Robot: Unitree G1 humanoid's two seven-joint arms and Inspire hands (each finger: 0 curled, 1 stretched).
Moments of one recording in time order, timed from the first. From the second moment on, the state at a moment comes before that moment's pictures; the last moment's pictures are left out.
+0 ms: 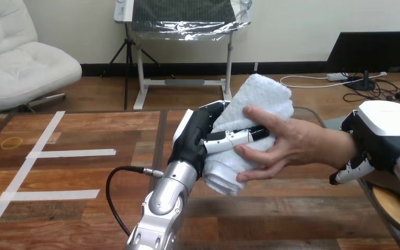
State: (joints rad) left arm -0.46 -0.13 -0.08 0.66 0.04 -0.20 -0.10; right arm -0.20 -0.72 0.12 0.04 -0.77 0.14 0.27
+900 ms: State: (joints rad) left arm -0.46 -0.12 -0.08 0.66 0.03 -0.20 -0.15; right arm -0.20 -0.74 0.12 0.03 -0.78 0.12 0.33
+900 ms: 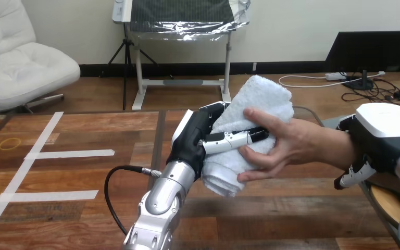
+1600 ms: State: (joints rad) left arm -0.46 -0.08 -0.10 0.66 0.05 -0.20 -0.21; right arm -0.19 -0.74 0.12 0.02 -0.77 0.11 0.34
